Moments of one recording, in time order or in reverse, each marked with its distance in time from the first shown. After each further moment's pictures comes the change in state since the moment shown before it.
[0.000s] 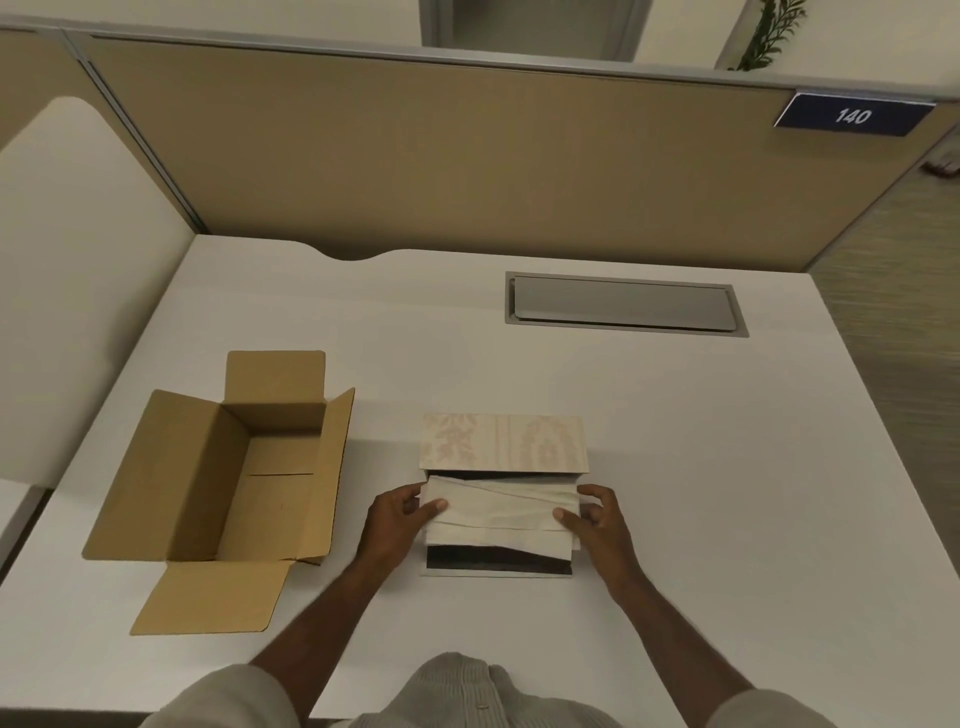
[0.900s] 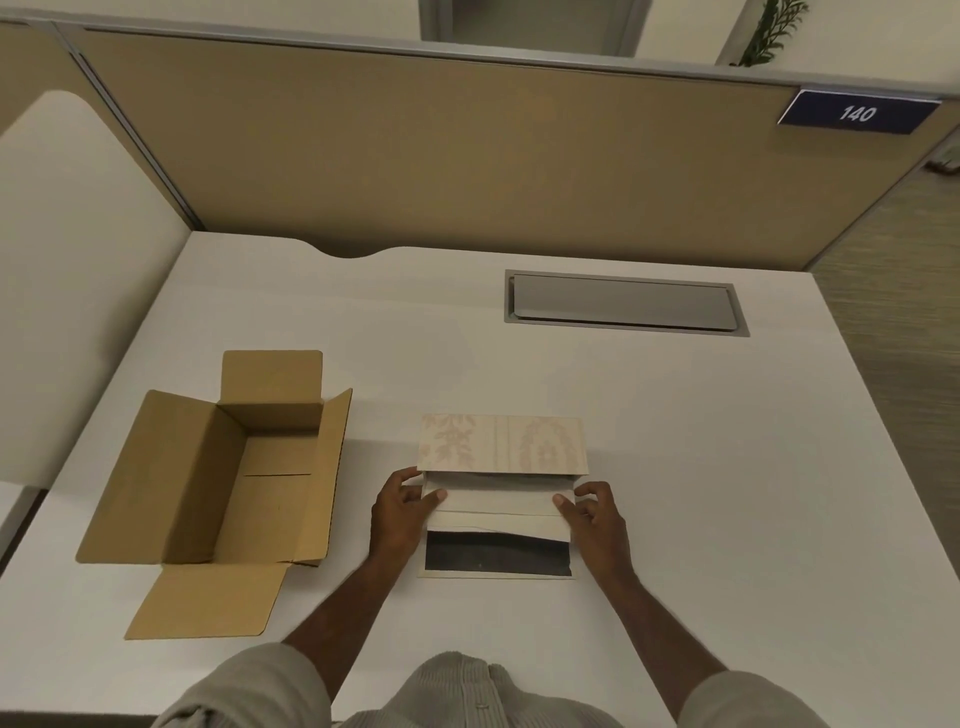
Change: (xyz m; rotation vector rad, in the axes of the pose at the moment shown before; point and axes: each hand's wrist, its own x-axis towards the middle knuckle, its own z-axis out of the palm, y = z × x) left_hand 0.013 0.001 0.019 -0.054 0.208 -0.046; right_hand 0.015 0.009 0.009 -0.247 0.136 -0.115
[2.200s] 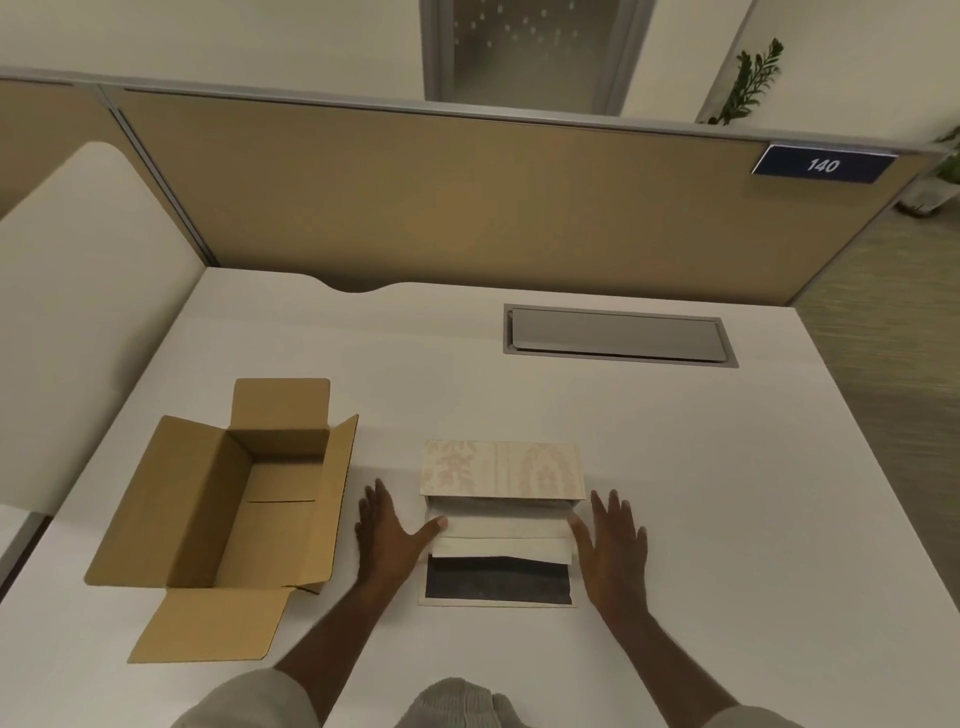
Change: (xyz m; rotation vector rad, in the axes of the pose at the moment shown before) left_hand 0.002 0.004 -0.014 0.451 -0.014 0.023; right_hand -0.008 -0.003 -0.011 -0.641 0.069 -0.147
